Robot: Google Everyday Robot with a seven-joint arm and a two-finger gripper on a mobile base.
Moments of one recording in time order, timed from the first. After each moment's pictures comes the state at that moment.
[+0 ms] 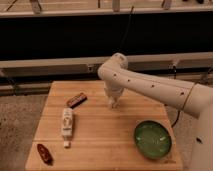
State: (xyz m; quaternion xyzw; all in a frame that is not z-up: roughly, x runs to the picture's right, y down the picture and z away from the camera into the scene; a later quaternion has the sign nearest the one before) arm 0.057 0.057 0.775 -0.25 -0.11 -0.48 0.83
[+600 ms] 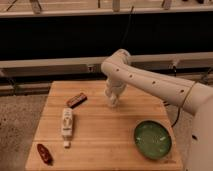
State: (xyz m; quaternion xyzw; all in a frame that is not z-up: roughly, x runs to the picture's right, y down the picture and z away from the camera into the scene) arm 0.068 0.038 0.784 -0.25 -0.11 -0.46 0.84
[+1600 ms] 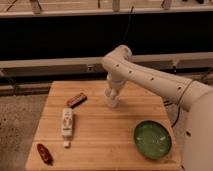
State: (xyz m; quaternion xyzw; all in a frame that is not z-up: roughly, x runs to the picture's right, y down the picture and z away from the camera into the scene) arm 0.066 0.017 0.795 -0.24 -0.11 -0.45 0.85
